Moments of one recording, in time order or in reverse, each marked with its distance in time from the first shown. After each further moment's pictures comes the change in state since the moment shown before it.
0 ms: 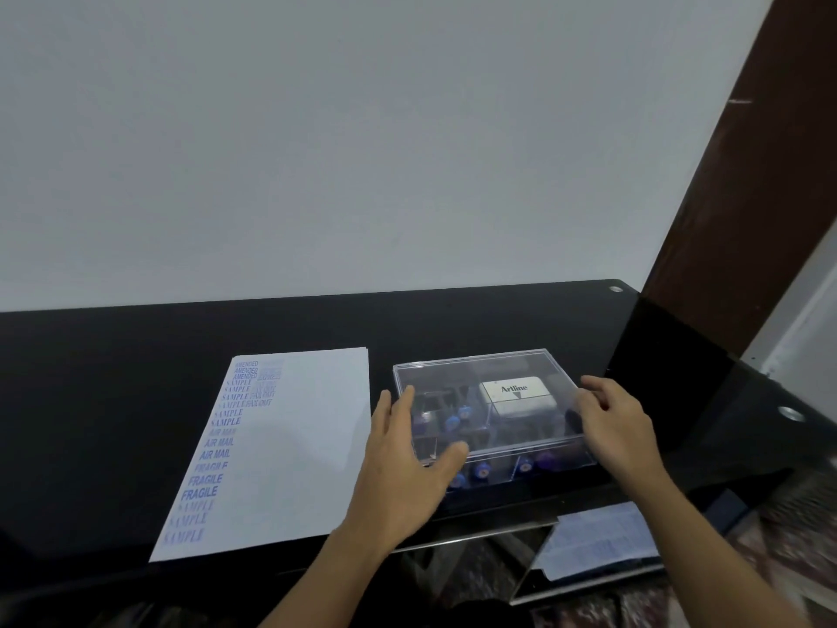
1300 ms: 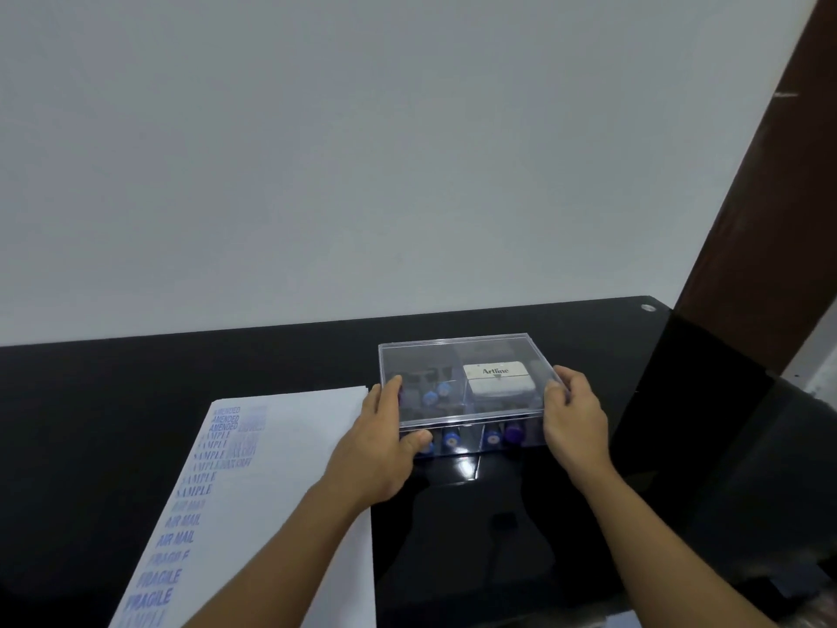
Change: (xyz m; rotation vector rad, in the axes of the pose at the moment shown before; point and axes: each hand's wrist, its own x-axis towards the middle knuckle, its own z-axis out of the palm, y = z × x) left_hand 0.134 -0.041 -0.020 0.305 -0.079 0.052; right_hand 0.080 -0.018 0.092 0.142 0.058 -0.043
